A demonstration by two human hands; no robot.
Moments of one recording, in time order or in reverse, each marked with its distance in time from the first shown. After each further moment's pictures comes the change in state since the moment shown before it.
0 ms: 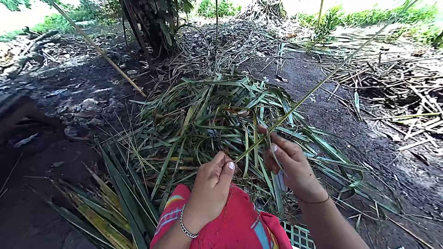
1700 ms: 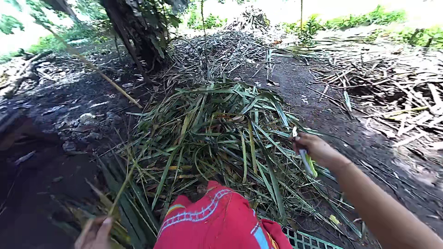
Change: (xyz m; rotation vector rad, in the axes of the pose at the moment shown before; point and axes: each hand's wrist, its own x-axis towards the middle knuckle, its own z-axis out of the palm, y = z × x) left_hand -0.156 -0.105 -0.194 0.227 0.568 -0.298; right_hand 0.016 0.053 -0.184 -0.305 0.220 0.580
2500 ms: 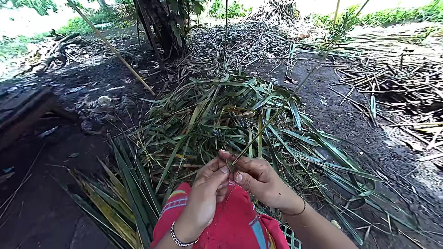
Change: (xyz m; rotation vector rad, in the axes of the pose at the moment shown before) left_hand -0.028 0.190 0.195 -0.856 -0.630 -0.247; right_hand -0.105 -0.079 0.194 0.179 -0.608 -0.779
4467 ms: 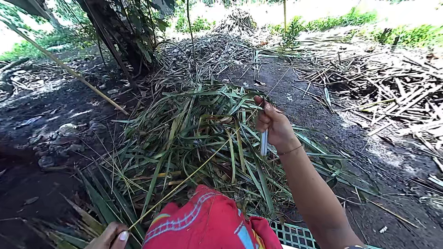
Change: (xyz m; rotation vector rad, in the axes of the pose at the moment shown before) left_hand -0.081 0.053 -0.161 1.356 0.055 0.080; right_hand 0.012 0.012 -0.144 0.343 0.639 0.142
